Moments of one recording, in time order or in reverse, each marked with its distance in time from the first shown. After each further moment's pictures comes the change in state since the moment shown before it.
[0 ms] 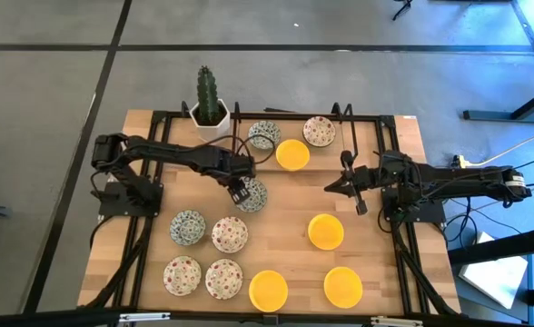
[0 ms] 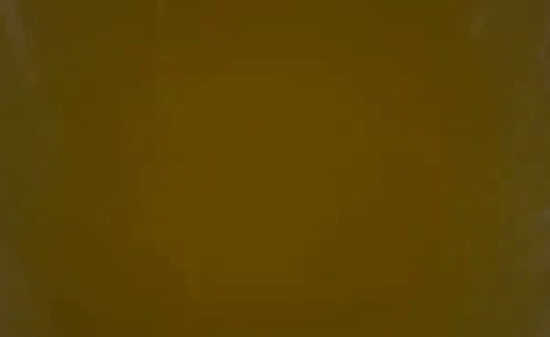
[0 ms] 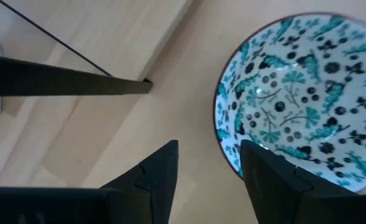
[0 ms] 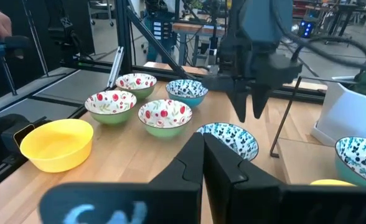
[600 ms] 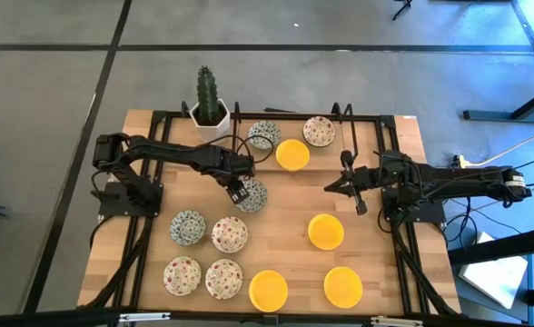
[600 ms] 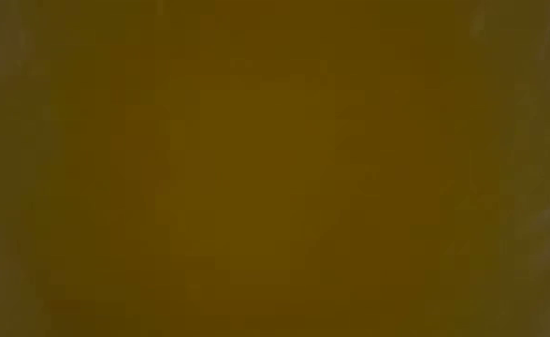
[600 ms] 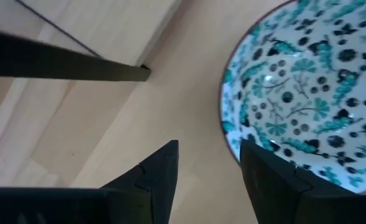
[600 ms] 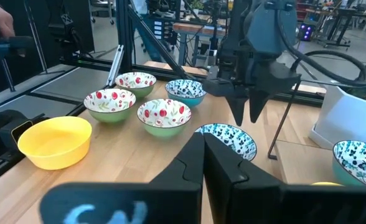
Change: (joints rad) left arm 0.020 0.009 -0.023 0.004 0.040 -0.005; right arm 0.000 0.000 0.000 -0.001 0.000 -0.025
